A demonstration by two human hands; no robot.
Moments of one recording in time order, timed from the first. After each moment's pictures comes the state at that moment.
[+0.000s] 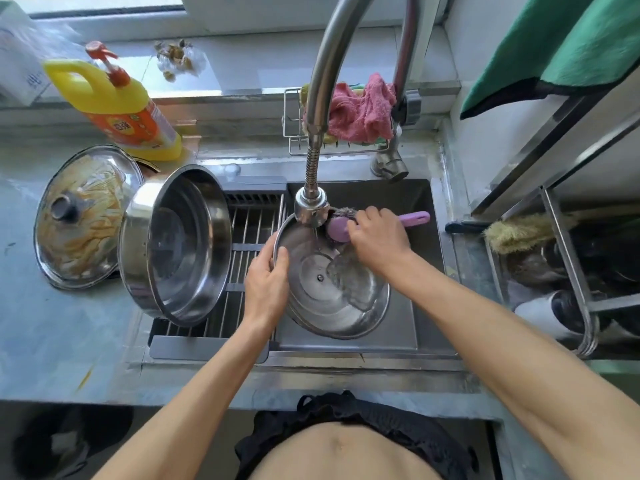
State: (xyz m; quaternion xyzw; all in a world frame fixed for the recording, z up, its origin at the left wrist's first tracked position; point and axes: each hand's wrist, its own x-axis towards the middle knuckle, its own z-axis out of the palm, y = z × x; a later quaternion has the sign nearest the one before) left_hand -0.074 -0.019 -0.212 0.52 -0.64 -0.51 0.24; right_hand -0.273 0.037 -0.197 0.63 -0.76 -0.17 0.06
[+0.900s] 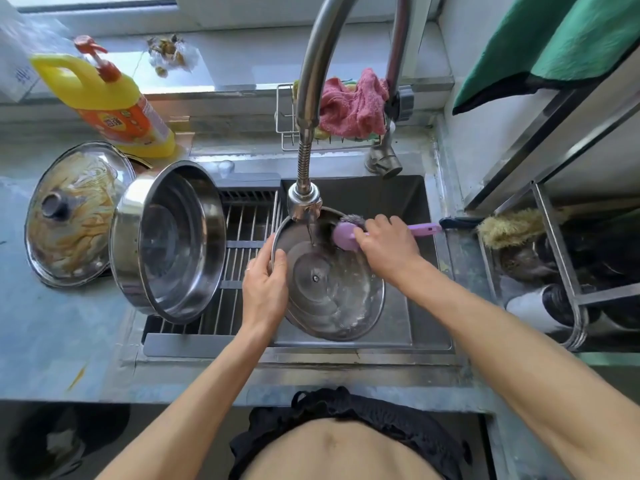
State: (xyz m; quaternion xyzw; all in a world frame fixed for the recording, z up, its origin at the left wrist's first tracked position) left_hand -0.069 -0.007 -0.224 0.52 -0.65 -0.50 0.24; right_hand -0.282 0.065 -0.211 0.63 -0.76 -0.16 0.04
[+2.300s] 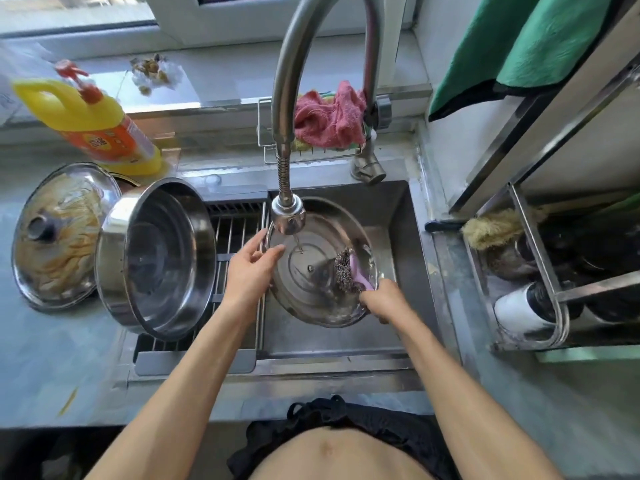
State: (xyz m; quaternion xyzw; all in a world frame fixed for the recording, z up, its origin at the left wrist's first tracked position) left_hand -0.093 -0.042 -0.203 0.52 -0.56 -0.61 0.21; right_hand -0.258 0.116 -0.265 0.11 -0.85 0.25 -0.45
